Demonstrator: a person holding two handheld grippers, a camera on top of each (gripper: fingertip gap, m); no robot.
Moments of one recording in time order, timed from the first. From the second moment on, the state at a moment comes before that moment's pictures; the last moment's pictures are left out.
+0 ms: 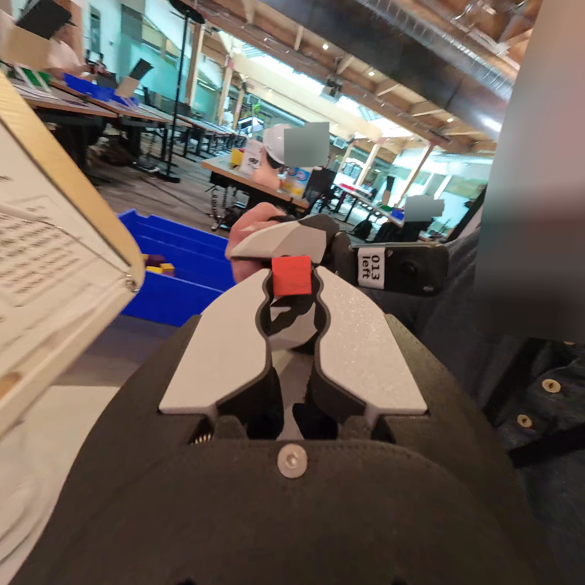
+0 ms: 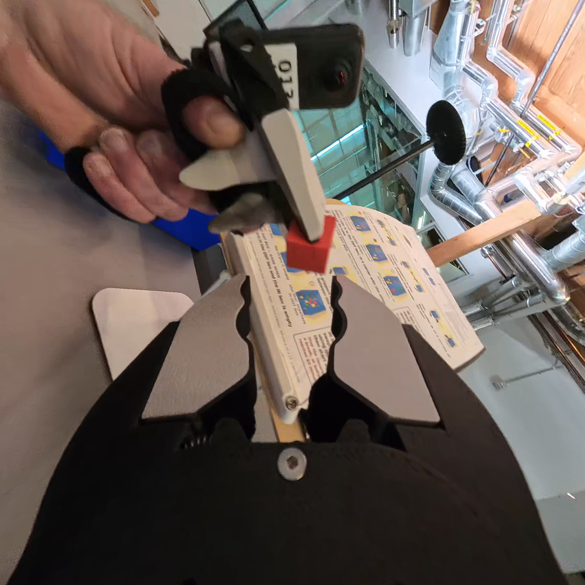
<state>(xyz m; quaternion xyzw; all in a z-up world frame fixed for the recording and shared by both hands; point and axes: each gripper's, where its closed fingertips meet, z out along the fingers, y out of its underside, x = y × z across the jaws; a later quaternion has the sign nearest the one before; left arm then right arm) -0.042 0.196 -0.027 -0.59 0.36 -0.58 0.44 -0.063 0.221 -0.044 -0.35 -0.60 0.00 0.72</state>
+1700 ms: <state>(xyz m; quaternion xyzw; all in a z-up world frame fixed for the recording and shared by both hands) -0.179 0.267 -0.007 -0.68 0.33 -0.28 0.59 0.213 0.427 -0.156 -0.78 -0.47 -0.18 0.38</state>
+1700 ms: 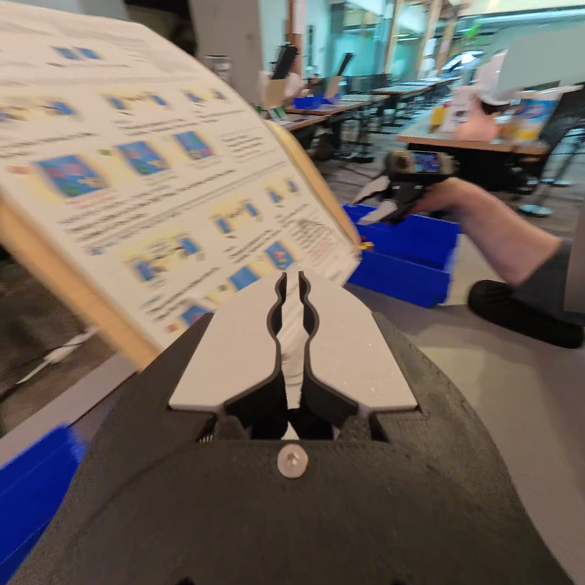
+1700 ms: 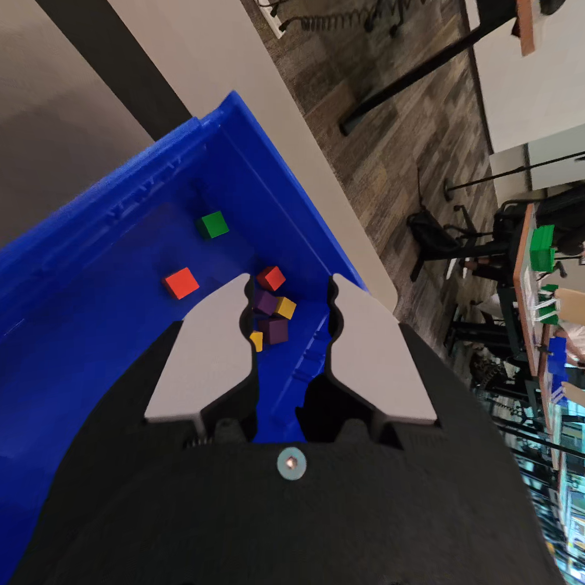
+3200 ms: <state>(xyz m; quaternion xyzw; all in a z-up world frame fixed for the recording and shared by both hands) -0.530 0.381 -0.268 -0.93 -0.01 0.21 0.31 0.148 0.413 -0.180 -0.72 -0.56 -0.18 0.37</state>
